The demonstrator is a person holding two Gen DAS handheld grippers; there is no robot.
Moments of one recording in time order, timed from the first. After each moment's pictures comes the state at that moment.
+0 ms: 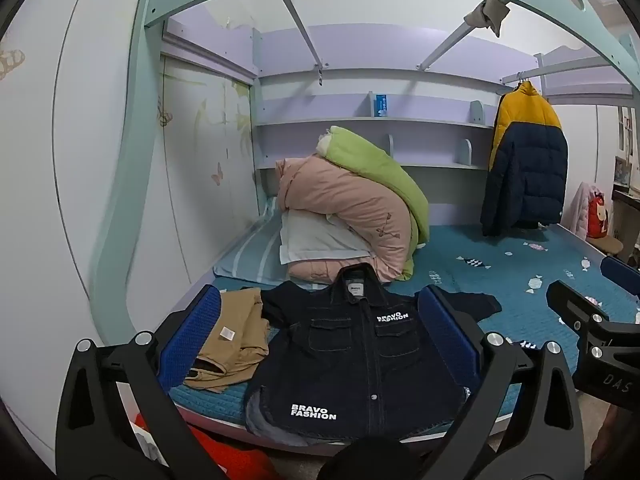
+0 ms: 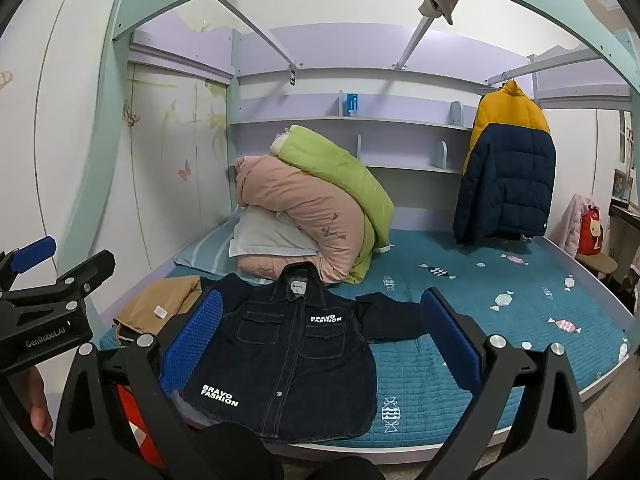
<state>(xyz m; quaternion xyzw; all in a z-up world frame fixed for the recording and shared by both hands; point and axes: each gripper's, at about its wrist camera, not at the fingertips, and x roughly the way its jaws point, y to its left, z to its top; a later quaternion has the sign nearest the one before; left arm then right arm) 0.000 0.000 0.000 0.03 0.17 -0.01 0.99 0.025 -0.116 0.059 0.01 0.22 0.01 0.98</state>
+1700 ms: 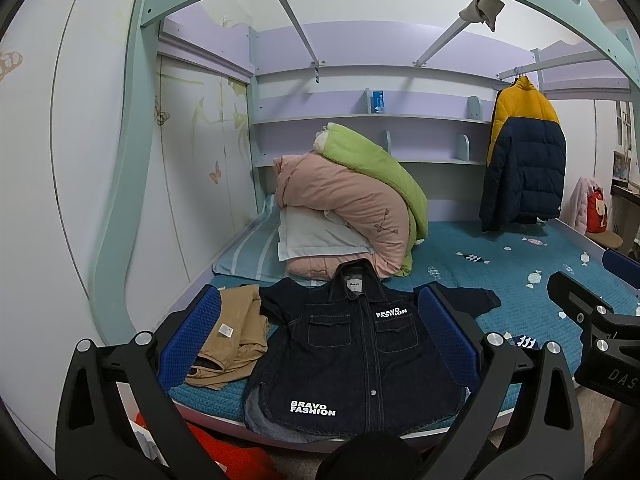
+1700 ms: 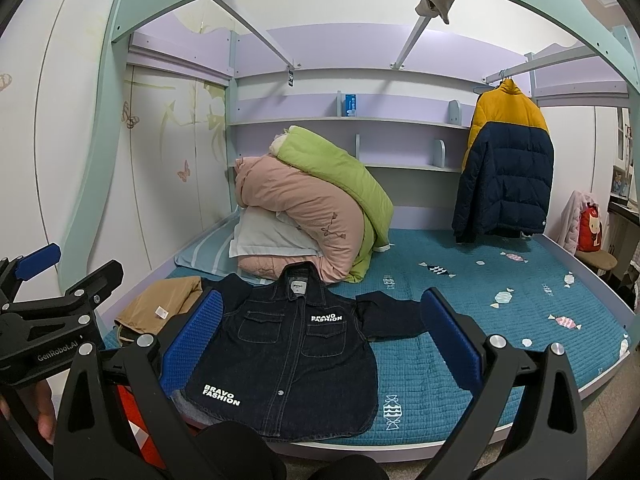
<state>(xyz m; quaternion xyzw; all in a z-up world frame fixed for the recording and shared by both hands) -0.002 -0.007 -0.004 0.03 0.17 -0.01 0.99 0.024 -0.115 0.059 0.02 0.22 0.01 0.98</state>
